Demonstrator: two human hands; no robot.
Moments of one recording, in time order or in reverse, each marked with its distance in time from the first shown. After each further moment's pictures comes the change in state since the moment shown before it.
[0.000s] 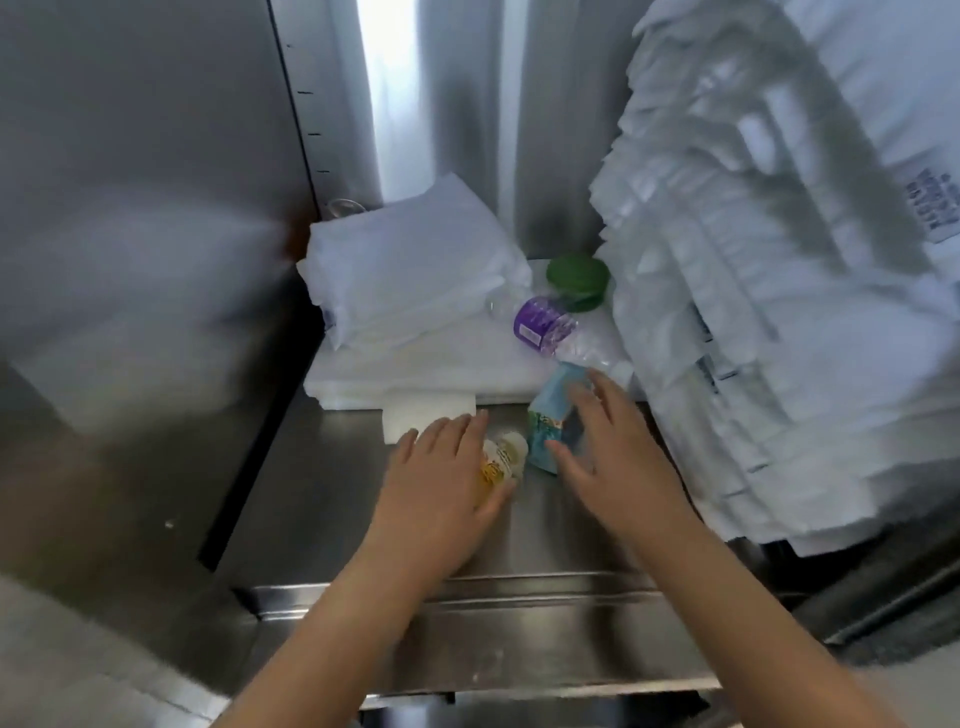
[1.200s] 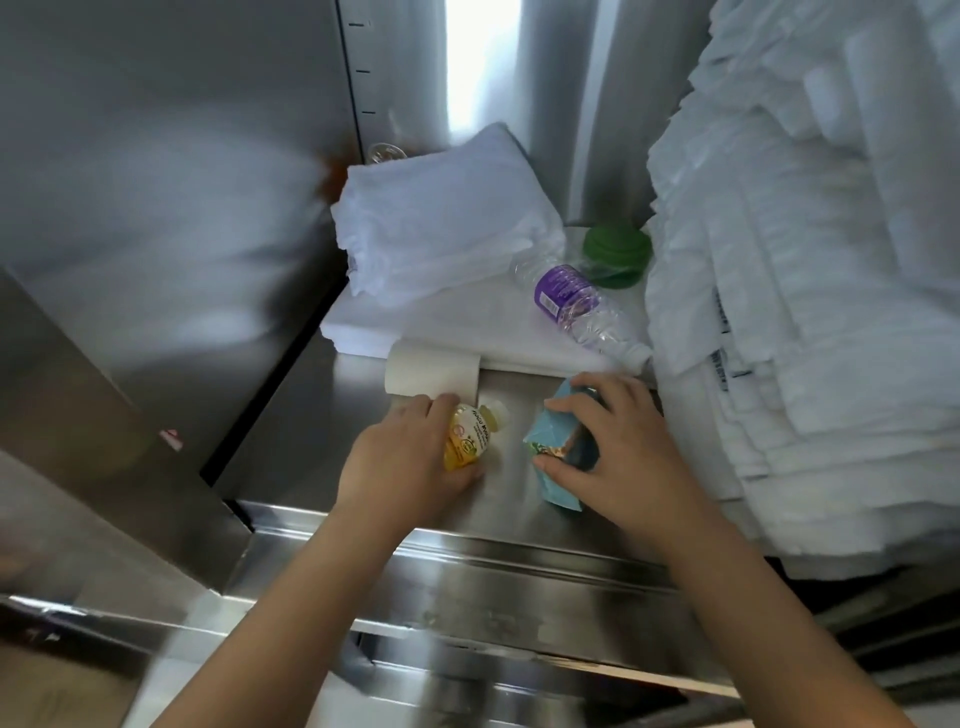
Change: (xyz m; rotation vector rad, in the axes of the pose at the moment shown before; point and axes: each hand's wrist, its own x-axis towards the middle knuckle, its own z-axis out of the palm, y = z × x) left_hand -0.002 0.005 0.017 0.088 -0.005 -0.262; right_hand 0.003 0.028 -0.013 0.100 -0.099 -0.271
